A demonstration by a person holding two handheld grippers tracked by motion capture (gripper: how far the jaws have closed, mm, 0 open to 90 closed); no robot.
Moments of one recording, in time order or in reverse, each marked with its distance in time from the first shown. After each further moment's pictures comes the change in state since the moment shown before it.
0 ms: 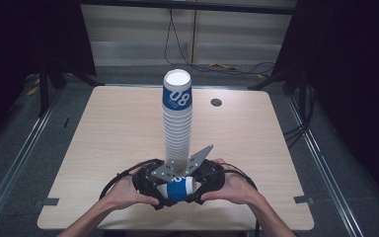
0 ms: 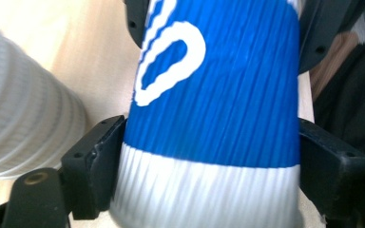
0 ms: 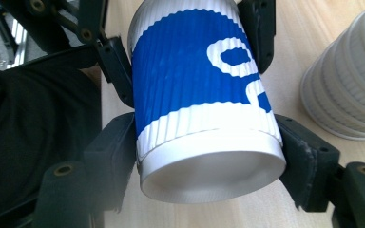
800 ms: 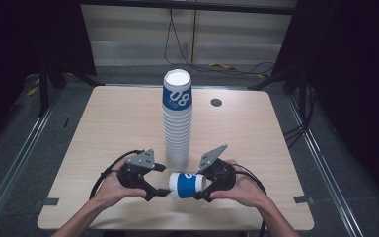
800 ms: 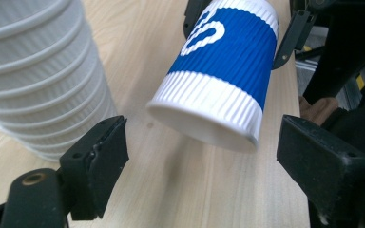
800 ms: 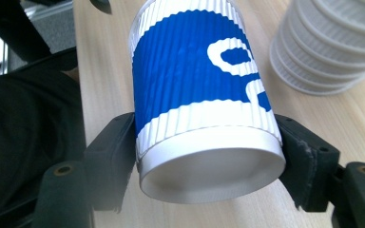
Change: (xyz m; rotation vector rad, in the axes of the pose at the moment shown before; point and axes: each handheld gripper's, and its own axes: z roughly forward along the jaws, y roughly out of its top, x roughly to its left) left arm 0.012 -0.028 -0.026 -0.218 0.020 -0.190; right arm -0.008 -0.028 -0.013 -0.024 -0.057 0.109
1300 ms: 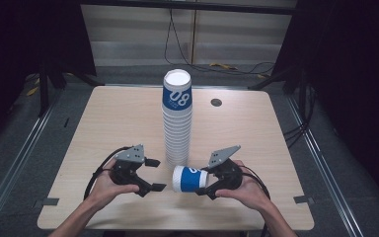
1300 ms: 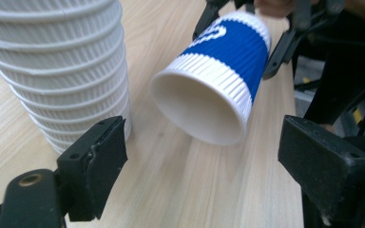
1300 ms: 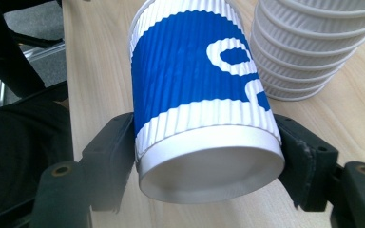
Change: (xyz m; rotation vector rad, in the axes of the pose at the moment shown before) left arm 0.006 -0.005 -0.018 -0.113 0.006 -0.054; right arm -0.005 -0.017 -0.007 -0.147 -0.048 0.050
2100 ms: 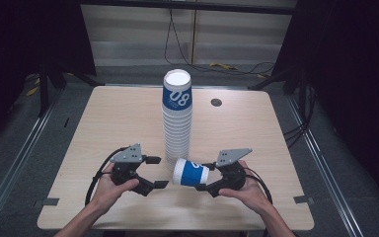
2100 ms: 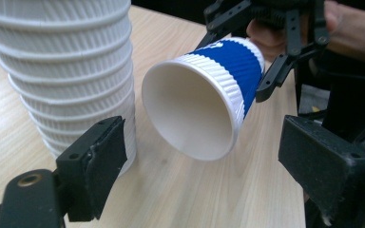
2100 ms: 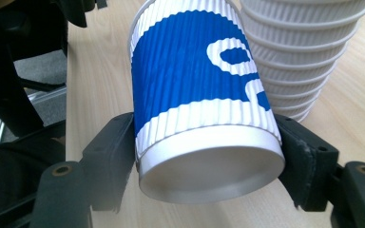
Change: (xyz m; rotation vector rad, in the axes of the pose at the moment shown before) left arm -0.010 0.001 -0.001 -0.120 0.055 0.001; right arm -0.006 -0.015 -0.003 -0.215 0.006 0.031
